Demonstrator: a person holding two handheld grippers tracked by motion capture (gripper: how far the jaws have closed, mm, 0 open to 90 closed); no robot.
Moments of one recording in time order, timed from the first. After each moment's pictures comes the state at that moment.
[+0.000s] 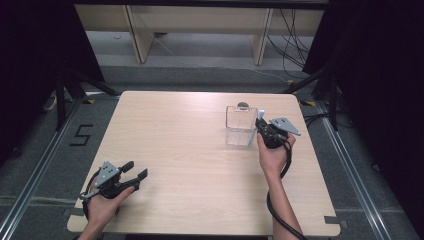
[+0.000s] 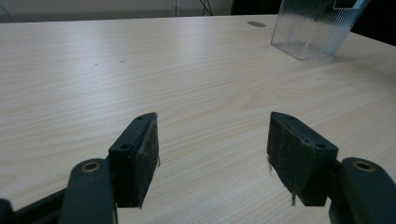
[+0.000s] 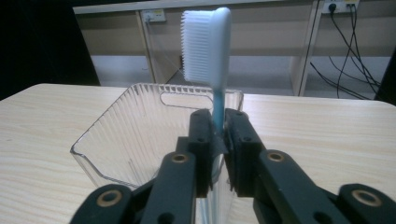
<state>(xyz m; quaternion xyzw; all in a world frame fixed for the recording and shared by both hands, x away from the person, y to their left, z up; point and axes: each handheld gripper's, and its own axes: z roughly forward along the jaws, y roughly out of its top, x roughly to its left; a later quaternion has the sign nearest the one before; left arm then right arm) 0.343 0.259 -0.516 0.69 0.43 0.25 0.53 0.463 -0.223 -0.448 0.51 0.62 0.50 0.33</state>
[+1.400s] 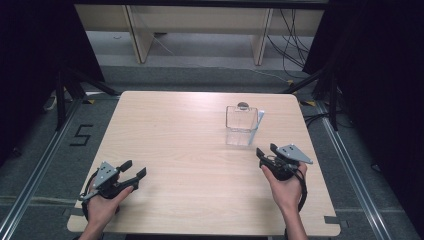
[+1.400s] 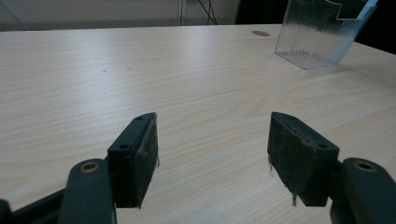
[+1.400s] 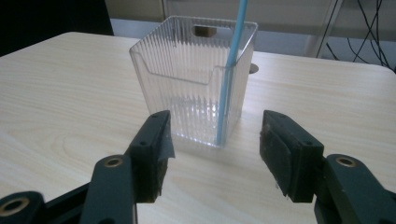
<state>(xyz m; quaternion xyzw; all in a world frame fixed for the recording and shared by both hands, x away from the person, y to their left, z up) 0.341 0.261 -0.517 0.67 0.44 0.26 0.54 0.375 -0.241 -0.460 0.48 0.68 0.47 0.30</state>
